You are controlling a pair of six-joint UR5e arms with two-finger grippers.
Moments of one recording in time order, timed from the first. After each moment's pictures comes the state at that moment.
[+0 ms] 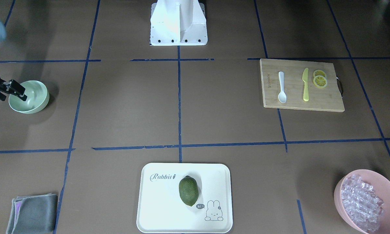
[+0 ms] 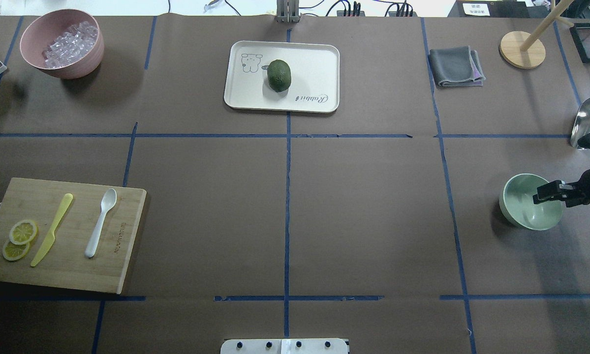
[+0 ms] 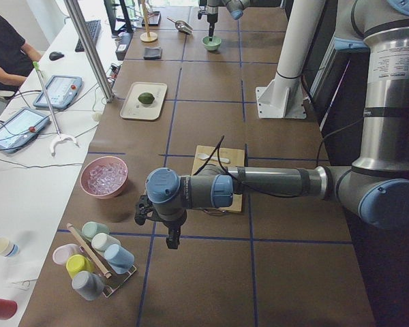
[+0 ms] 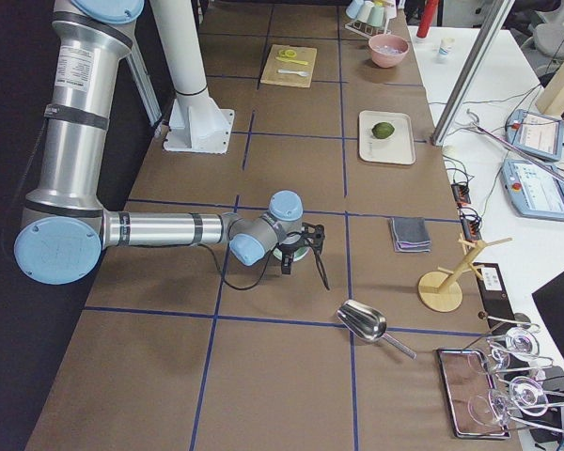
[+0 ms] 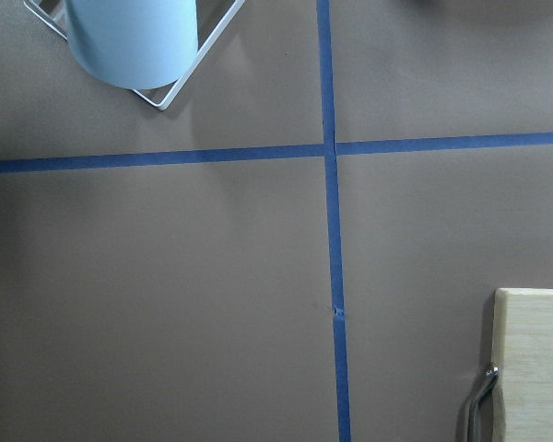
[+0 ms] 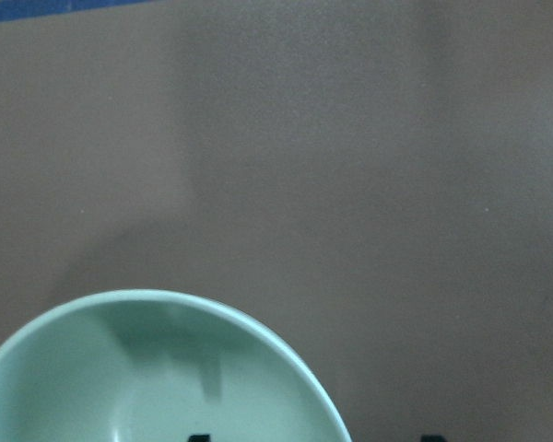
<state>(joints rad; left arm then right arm) -1.60 -1.55 -1.60 -1.52 -2.39 0.11 0.97 -1.77 1.68 -0.87 2.20 0.92</state>
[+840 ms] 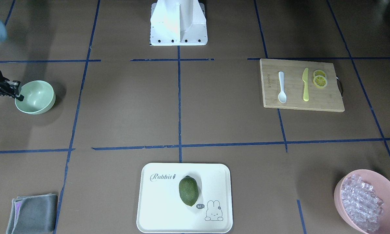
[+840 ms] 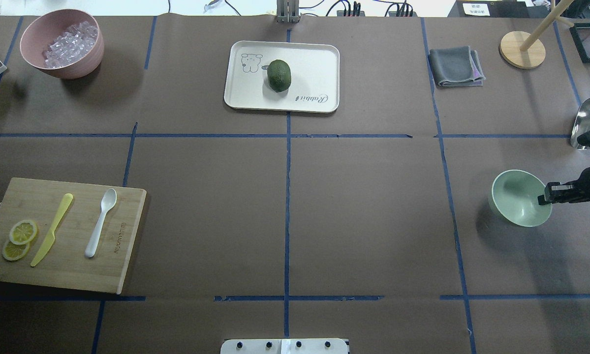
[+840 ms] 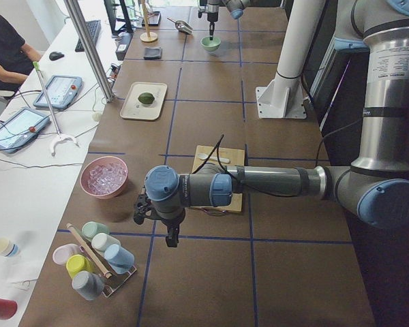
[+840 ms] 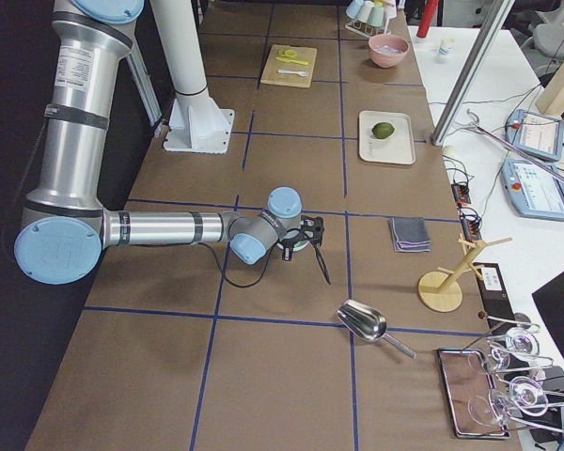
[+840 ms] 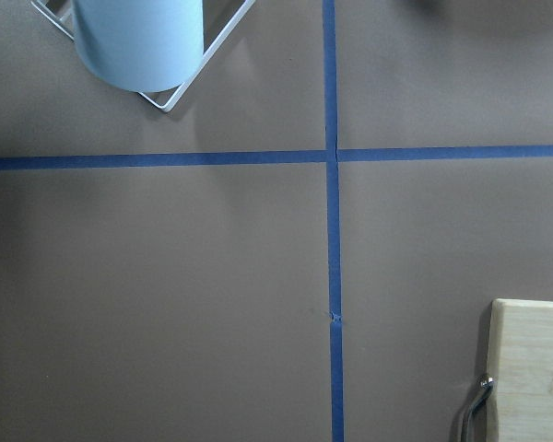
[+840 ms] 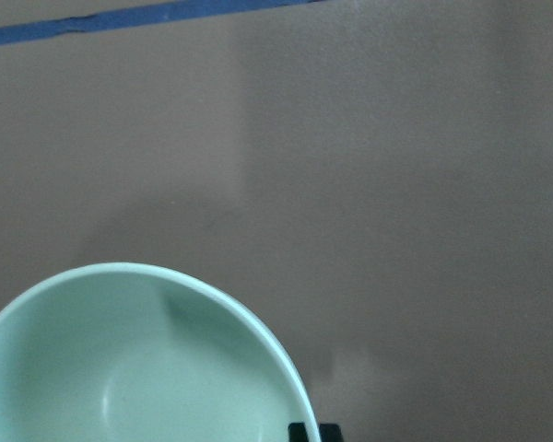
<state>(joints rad) -1.60 -1.56 -1.60 -1.53 -2.39 0.05 0.99 -1.77 1.71 -0.79 2.28 0.93</state>
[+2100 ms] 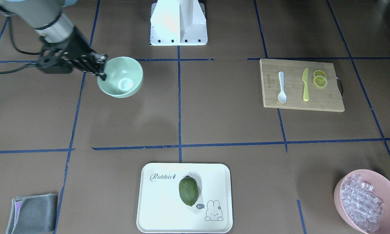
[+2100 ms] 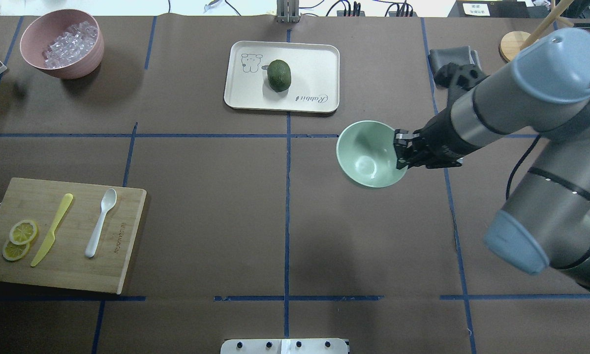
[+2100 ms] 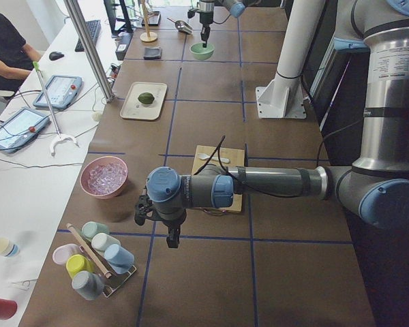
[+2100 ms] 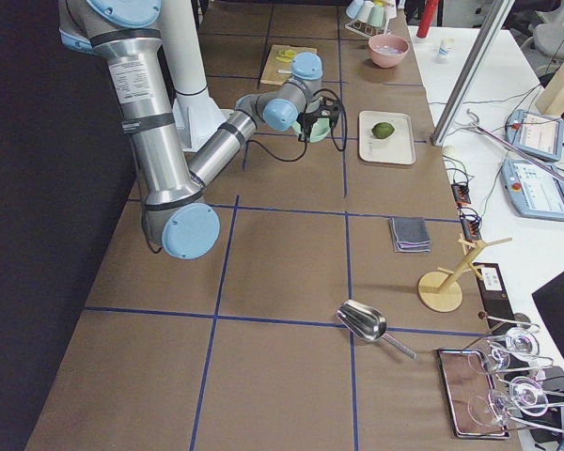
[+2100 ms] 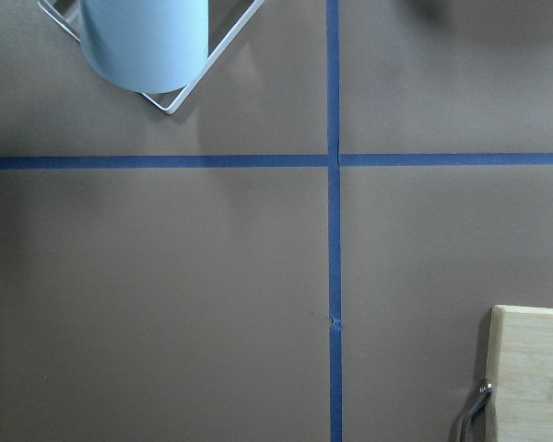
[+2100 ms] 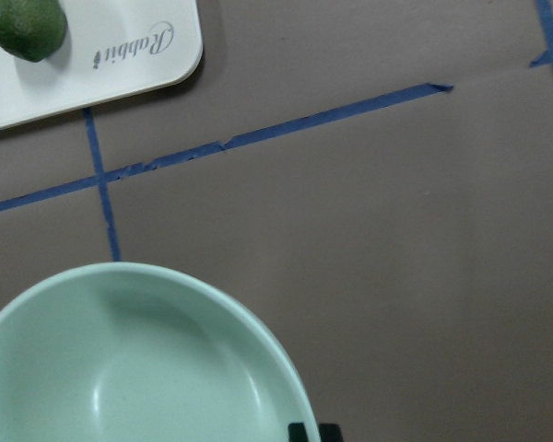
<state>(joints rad) -1.60 -1.55 -1.60 -1.54 -2.39 0.05 0.71 -1.19 2.04 -1.50 2.08 1.38</state>
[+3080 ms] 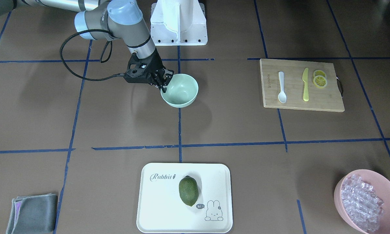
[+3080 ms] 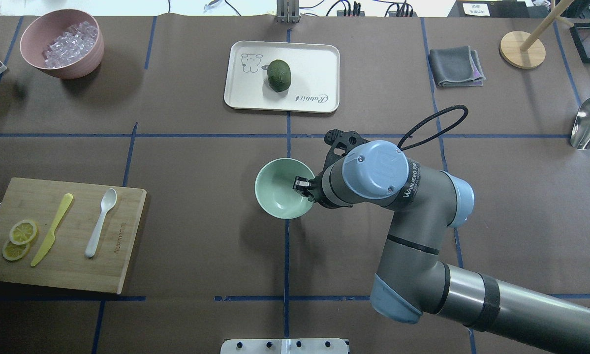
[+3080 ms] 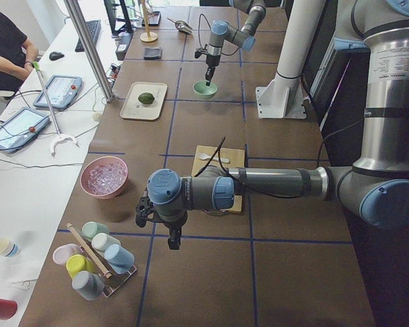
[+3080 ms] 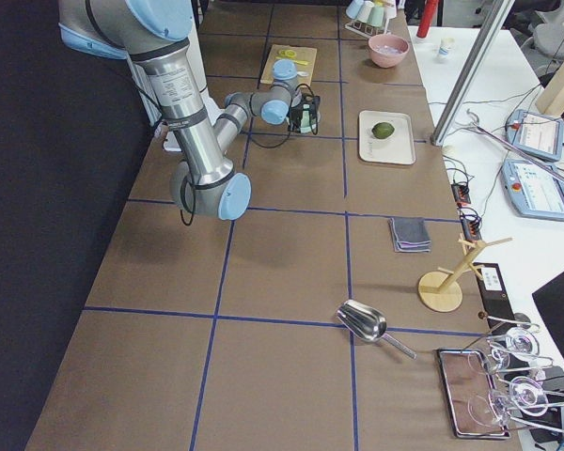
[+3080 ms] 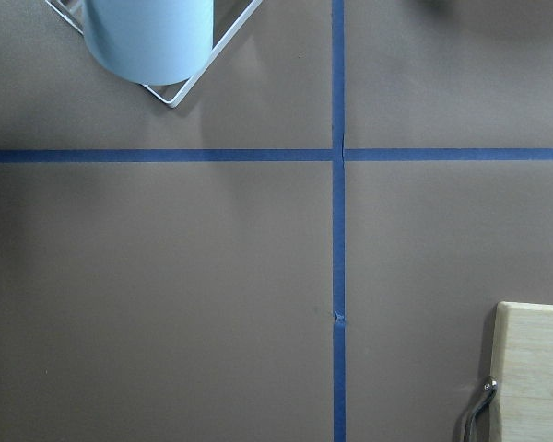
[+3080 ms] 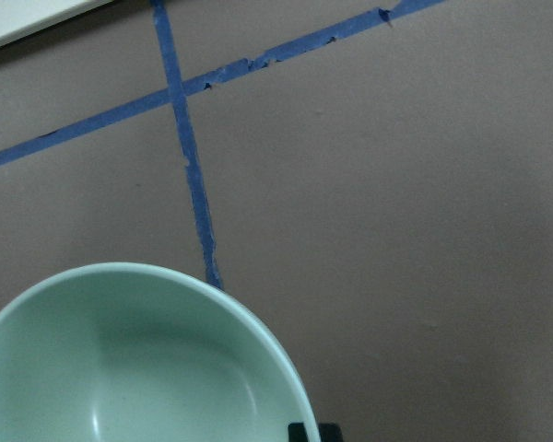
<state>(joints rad) -1.60 -1.55 -1.60 -1.54 -2.39 0.05 0.45 -1.01 1.73 -1.31 1.76 1.57</state>
